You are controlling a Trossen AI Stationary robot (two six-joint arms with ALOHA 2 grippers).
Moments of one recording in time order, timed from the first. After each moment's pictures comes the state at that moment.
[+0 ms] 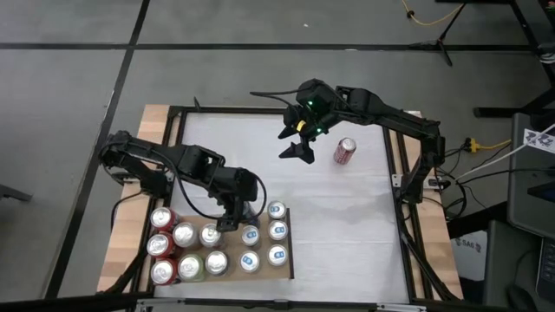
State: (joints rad) left arm -0.25 1.56 1.66 -1.15 0.11 -0.36; right arm -0.23 1.78 2.03 -1.00 -0.42 -0.01
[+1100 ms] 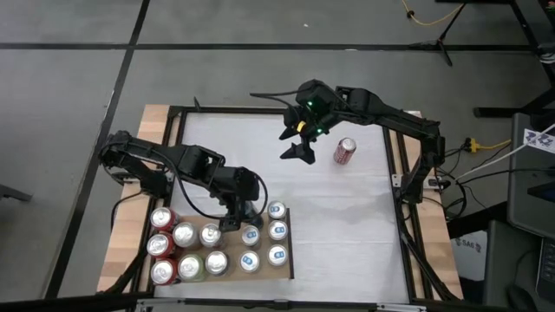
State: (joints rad) left arm -0.25 1.56 1.66 -1.12 0.09 -0.36; right arm -0.23 1.78 2.03 -1.02 -0.42 -0.01
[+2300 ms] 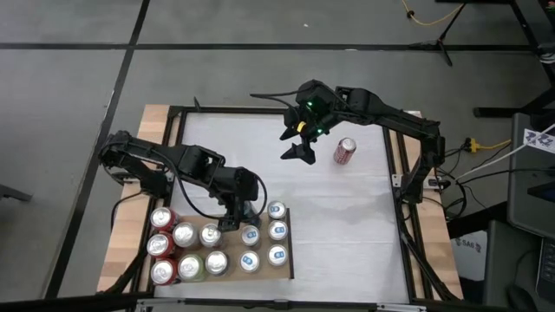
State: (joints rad) left arm -0.25 1.56 1.66 -1.14 0.10 -0.36; right arm -0.23 1.78 2.03 -1.03 -0.42 -0.01
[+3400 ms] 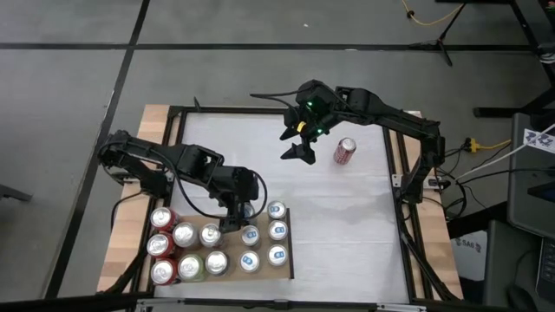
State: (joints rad) left arm -0.25 1.55 1.66 -1.10 0.15 -0.44; right arm -0.23 1.78 2.03 -1.03 -0.42 -0.01
